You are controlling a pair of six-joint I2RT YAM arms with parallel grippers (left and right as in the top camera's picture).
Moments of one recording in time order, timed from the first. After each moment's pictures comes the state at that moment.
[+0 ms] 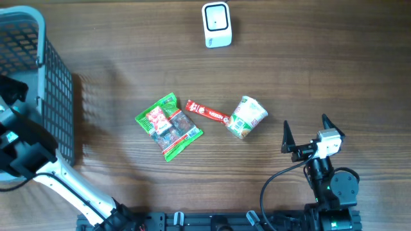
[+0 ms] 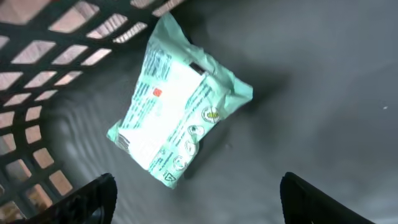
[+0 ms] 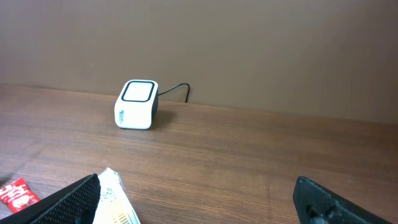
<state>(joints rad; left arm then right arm) 0.69 2.32 2.23 -1.48 -0.29 -0.50 0.07 0.02 0.01 0.00 -0.09 -0.05</state>
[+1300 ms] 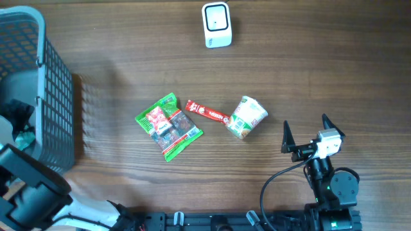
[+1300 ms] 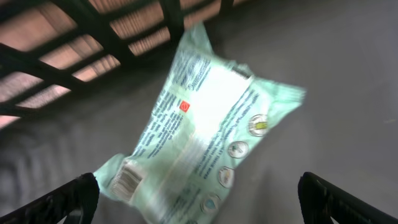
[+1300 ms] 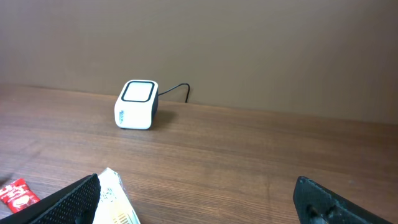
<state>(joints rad) 0.82 1.79 1.26 -0.58 -0.15 -0.36 0.07 0.02 0.01 0.00 -0.09 -0.05</state>
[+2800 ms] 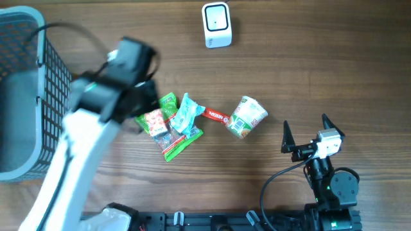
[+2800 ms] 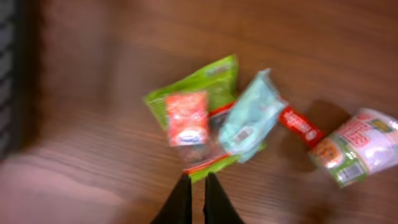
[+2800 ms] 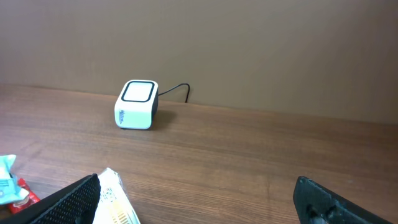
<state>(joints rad) -0.31 1.35 1.53 -1.41 -0.16 -0.59 0.07 0.02 0.01 0.00 -0.09 -0.05</state>
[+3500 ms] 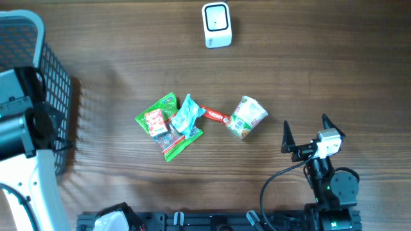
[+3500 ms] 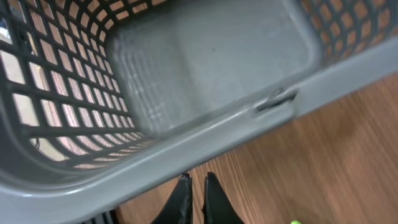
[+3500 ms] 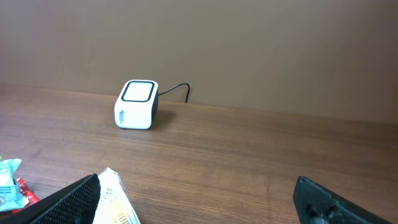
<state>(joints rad) 0.34 1.19 1.43 -1.36 -0.45 -0.76 0.07 0.02 0.01 0.00 -0.09 -0.05</state>
